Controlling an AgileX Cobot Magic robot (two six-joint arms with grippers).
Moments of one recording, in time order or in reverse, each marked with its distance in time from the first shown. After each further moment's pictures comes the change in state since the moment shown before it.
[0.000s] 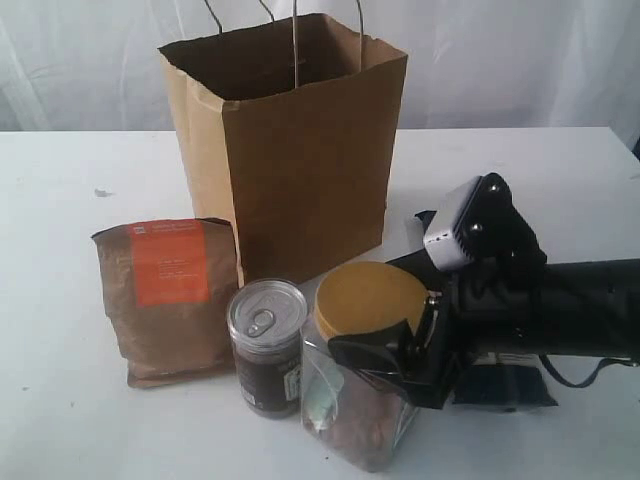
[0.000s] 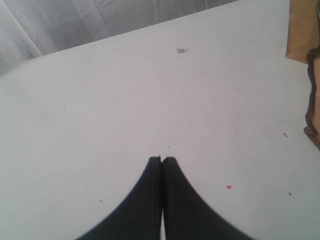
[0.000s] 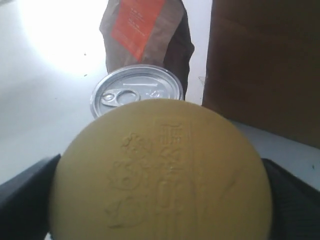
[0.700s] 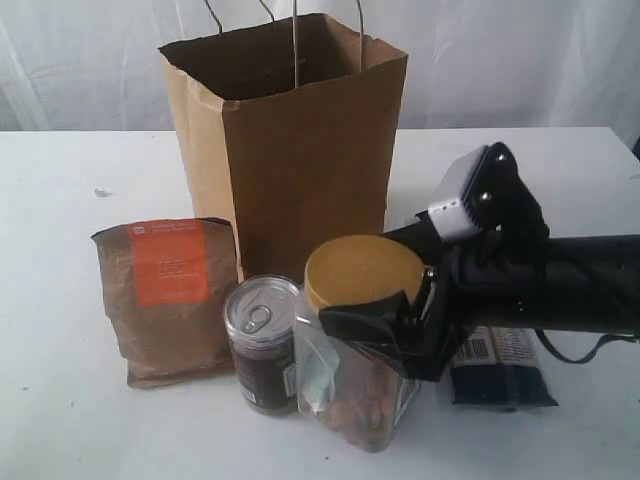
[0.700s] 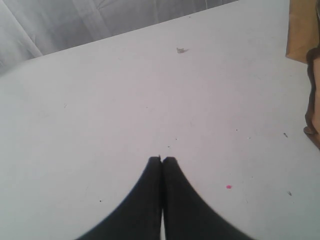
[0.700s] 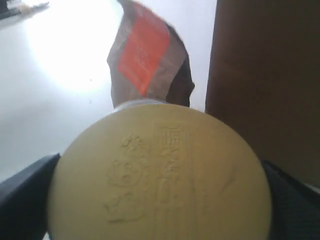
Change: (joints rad) left arm 0.000 0.000 0.000 0.000 0.000 0.000; right arm 0.000 -0.044 -0.045 -0.003 0.039 0.056
